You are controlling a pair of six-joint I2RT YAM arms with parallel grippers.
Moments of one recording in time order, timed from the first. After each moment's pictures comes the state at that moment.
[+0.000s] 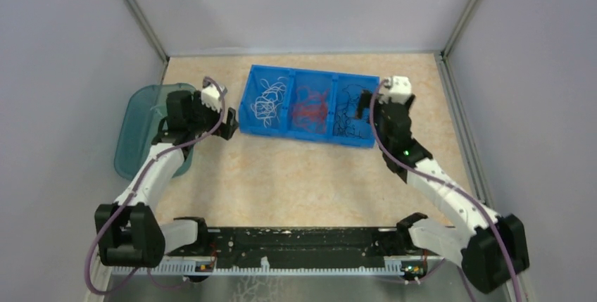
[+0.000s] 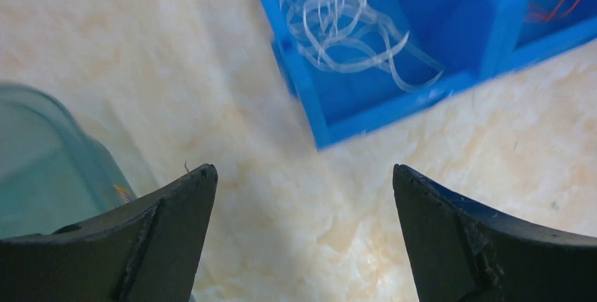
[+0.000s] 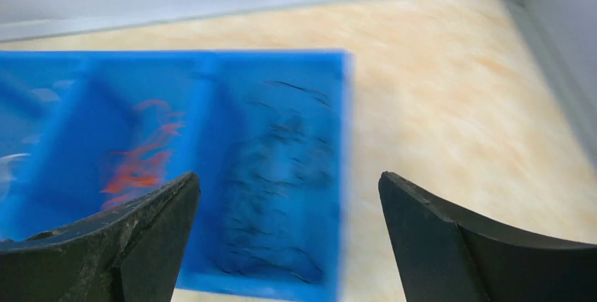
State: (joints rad) left arm -0.05 1.17 0.90 -0.24 0.39 0.31; right arm 0.48 1.13 0.82 0.12 0.40 0.17
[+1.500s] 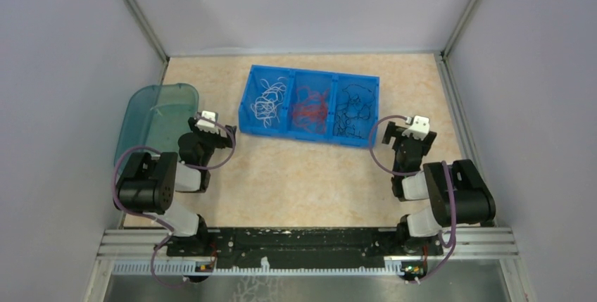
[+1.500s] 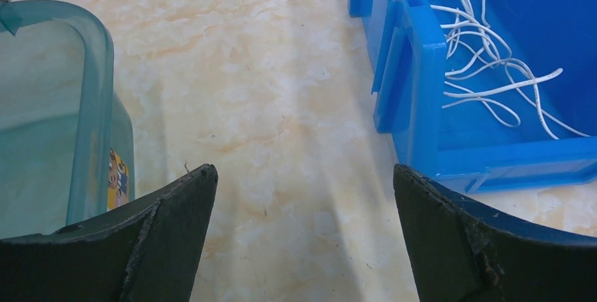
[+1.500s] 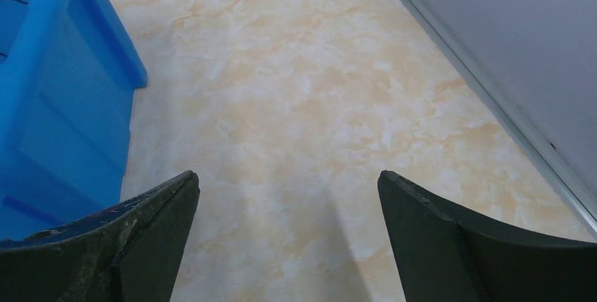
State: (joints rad) left arm -0.02 1.58 0.25 1.23 0.18 0.09; right arm 0.09 1.46 0.15 1.19 0.42 0.03
